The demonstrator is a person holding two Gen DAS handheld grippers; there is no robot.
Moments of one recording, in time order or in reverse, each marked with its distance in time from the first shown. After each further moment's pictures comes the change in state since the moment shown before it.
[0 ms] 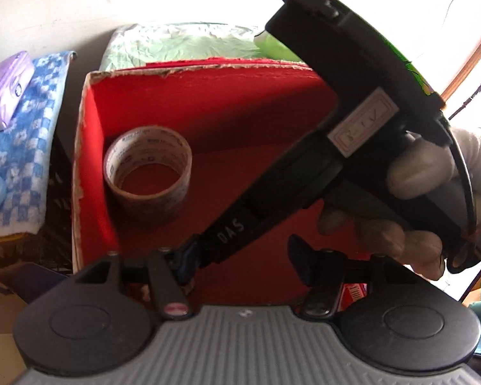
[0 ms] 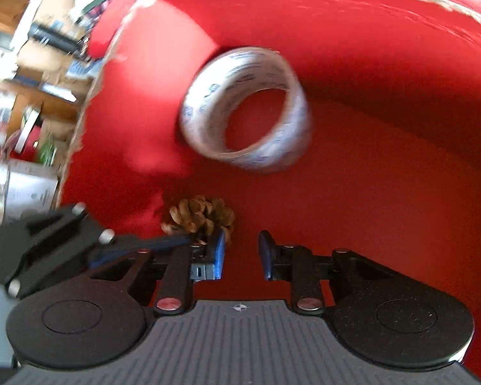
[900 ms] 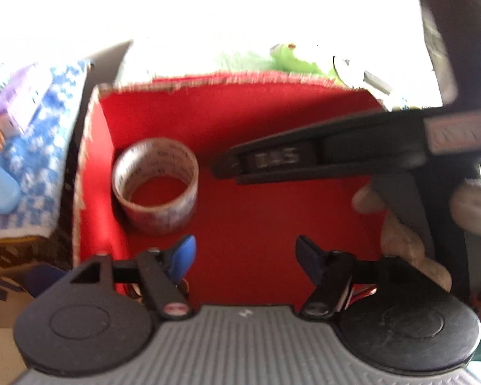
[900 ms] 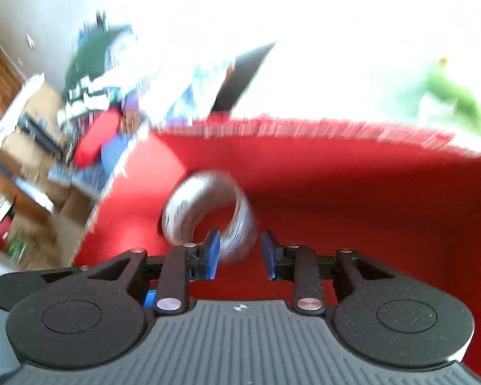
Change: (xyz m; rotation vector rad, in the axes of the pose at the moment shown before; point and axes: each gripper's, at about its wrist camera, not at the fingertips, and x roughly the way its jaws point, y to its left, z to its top) left arm -0.009 -0.019 0.003 -0.029 -0.071 0.101; right arm -0.095 -0.018 -0.059 0.053 -0.591 -0.172
